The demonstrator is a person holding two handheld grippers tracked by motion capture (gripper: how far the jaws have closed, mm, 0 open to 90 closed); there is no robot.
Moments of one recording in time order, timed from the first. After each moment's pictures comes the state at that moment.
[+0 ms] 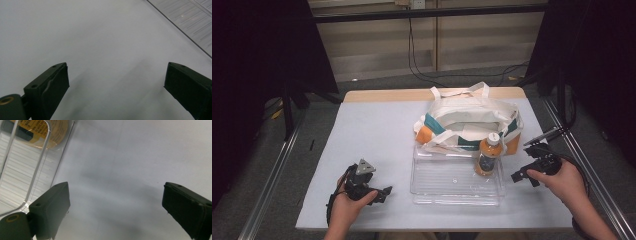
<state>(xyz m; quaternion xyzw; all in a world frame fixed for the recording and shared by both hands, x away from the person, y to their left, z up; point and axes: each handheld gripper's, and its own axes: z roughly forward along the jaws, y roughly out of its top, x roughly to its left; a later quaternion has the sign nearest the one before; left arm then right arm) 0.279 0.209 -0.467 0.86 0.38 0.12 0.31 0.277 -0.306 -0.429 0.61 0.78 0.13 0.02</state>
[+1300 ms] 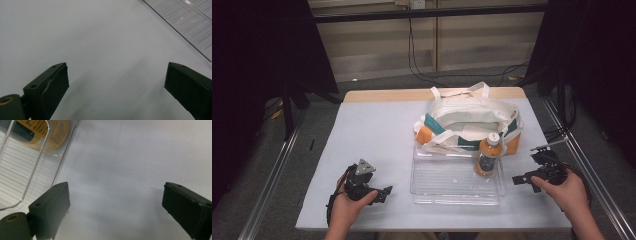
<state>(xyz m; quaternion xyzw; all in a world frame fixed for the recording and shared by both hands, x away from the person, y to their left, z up) 0.278 0.208 -0.465 0.85 0.39 0.13 0.32 0.258 -0.317 -0.443 0.62 0.75 0.20 0.04</state>
